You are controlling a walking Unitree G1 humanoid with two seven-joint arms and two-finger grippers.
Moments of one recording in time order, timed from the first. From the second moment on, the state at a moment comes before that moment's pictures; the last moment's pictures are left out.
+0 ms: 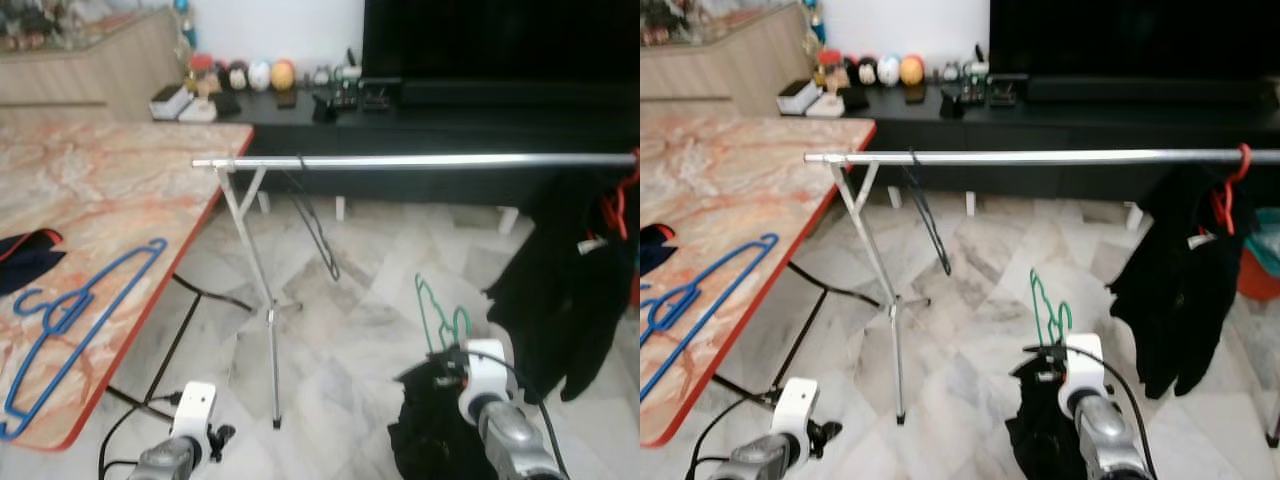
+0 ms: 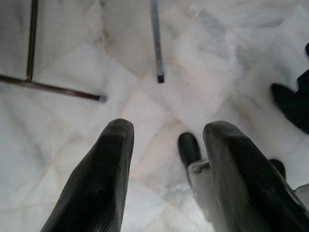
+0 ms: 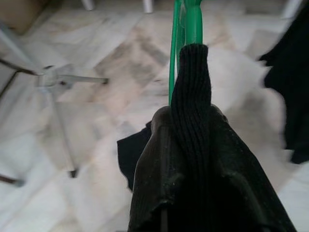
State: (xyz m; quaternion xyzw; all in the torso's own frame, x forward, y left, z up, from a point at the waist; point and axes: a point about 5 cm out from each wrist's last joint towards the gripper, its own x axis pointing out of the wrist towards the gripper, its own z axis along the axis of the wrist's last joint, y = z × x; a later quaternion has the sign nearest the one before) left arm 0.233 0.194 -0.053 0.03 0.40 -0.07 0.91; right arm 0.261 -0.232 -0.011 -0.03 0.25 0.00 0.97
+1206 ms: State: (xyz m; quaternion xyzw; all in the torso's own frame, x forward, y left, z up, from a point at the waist) left arm 0.246 0.185 -0.044 0.02 0.37 -0.09 0.92; right arm 0.290 -0.236 0.027 -0.05 0.15 0.03 0.99
